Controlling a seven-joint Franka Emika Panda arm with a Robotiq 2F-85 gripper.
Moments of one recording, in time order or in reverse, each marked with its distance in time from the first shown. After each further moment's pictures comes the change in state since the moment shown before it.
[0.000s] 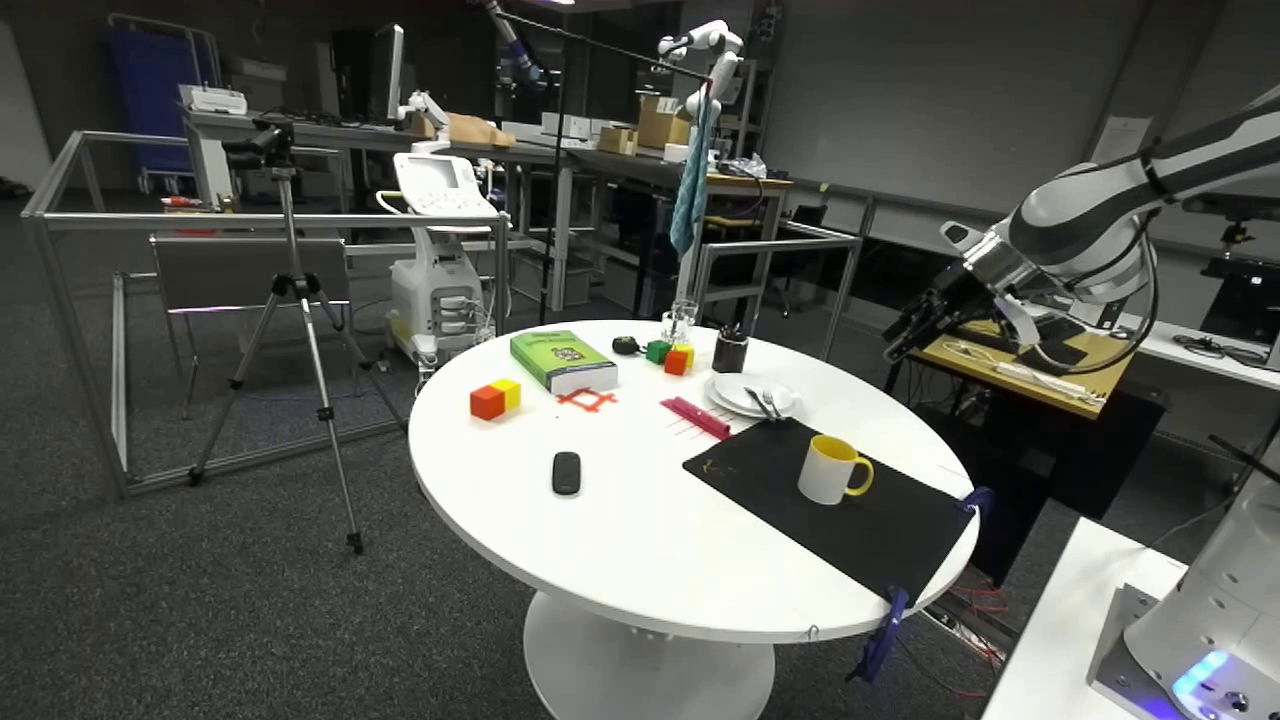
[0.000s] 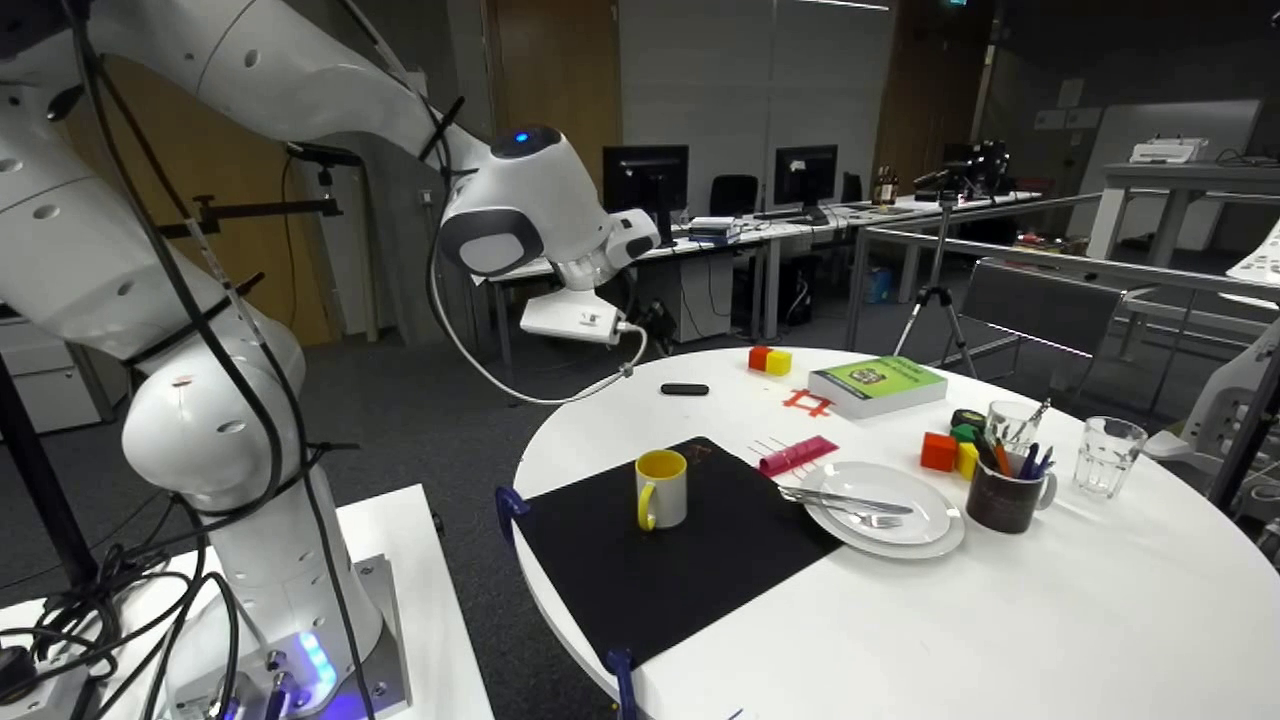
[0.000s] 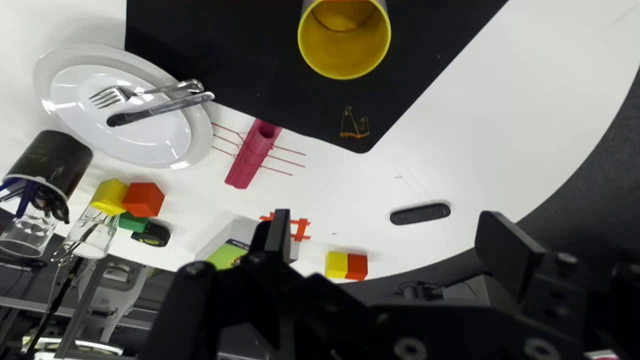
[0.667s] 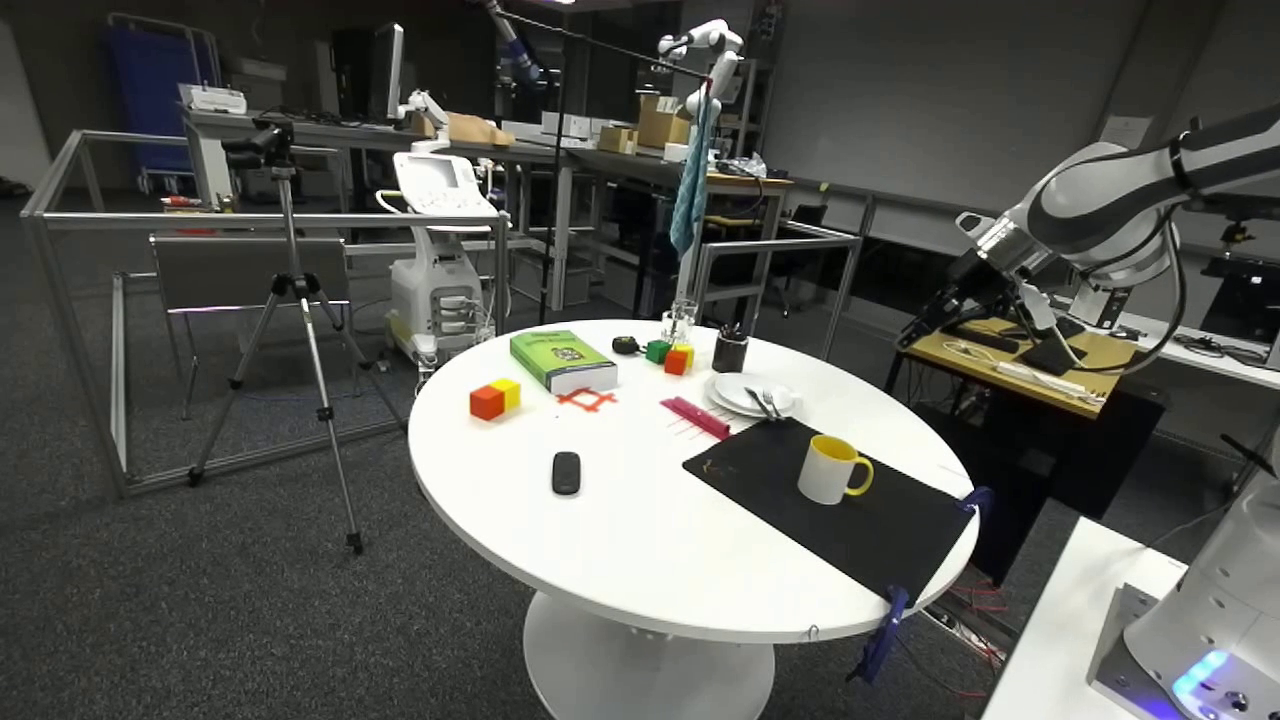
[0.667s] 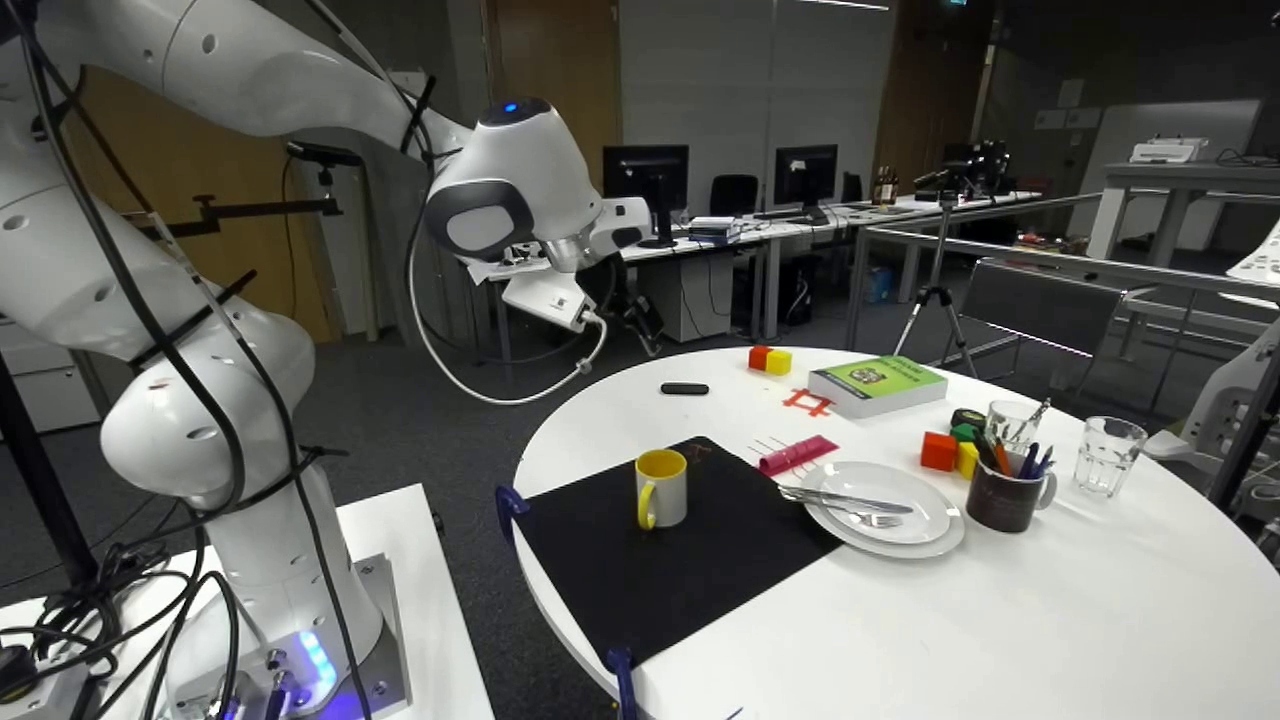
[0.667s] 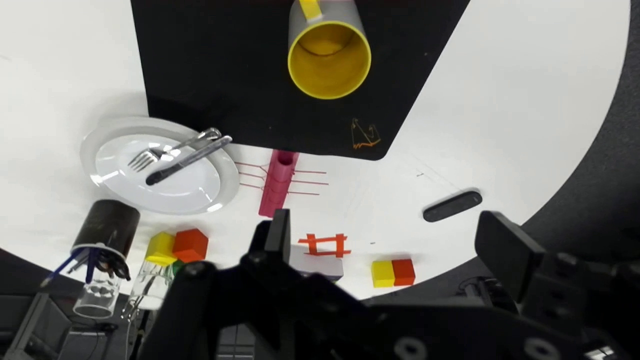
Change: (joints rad) arm -0.152 -0.096 0.112 0.000 -0.072 -0.142 0.304
